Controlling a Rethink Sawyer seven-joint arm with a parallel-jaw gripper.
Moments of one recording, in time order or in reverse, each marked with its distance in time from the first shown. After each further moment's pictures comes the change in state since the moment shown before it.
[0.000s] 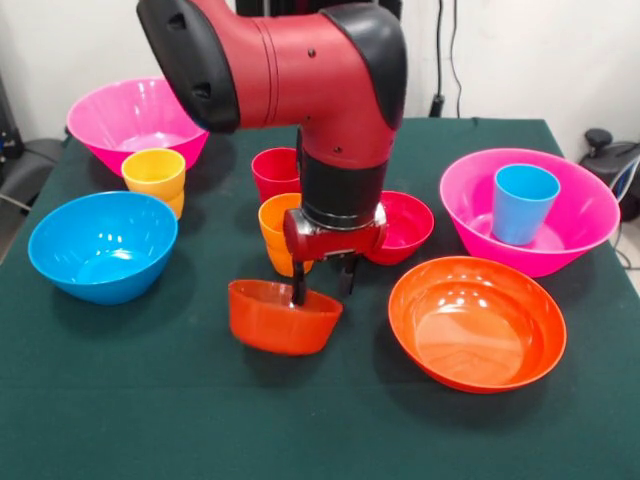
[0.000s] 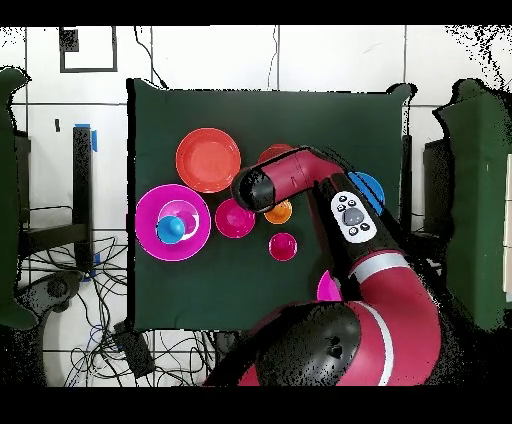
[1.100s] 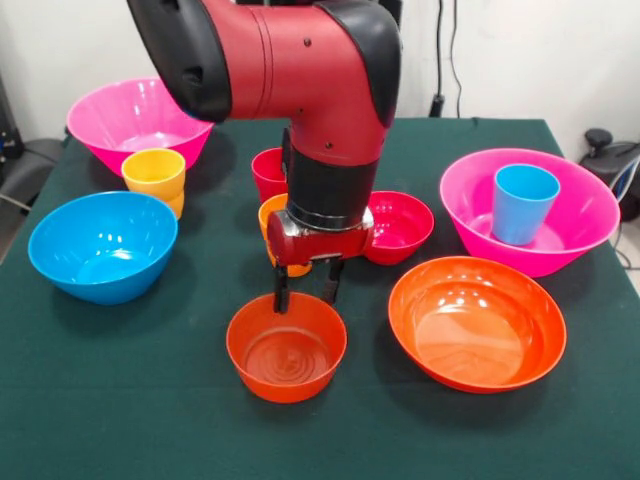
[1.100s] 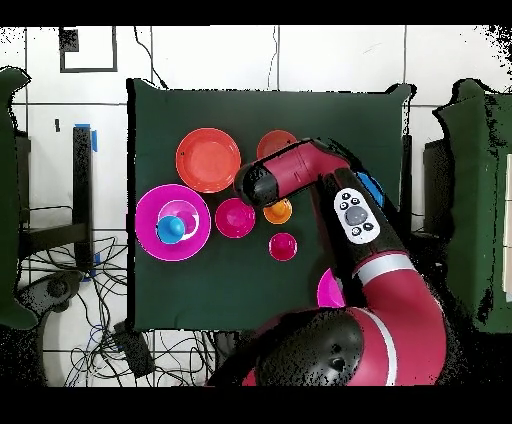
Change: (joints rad) arm -0.004 -0.041 0.013 -0.017 -0.050 0.000 -0.024
